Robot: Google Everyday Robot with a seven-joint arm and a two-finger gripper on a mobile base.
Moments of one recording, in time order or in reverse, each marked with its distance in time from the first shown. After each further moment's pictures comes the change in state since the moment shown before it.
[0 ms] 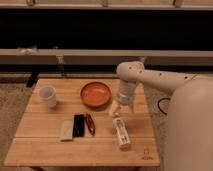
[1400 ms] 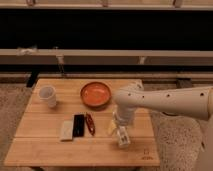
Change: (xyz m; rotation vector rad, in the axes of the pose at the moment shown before) arm 0.063 0.029 0.050 0.105 -0.156 -0.009
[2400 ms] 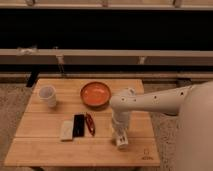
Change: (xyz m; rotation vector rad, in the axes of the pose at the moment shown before) arm -0.006 -0.004 0.054 0.023 0.077 -0.047
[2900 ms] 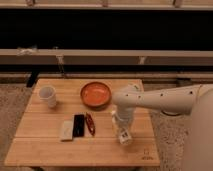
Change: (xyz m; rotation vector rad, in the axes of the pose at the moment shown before) arm 0.002 -0.013 -0.048 0.012 -0.038 0.006
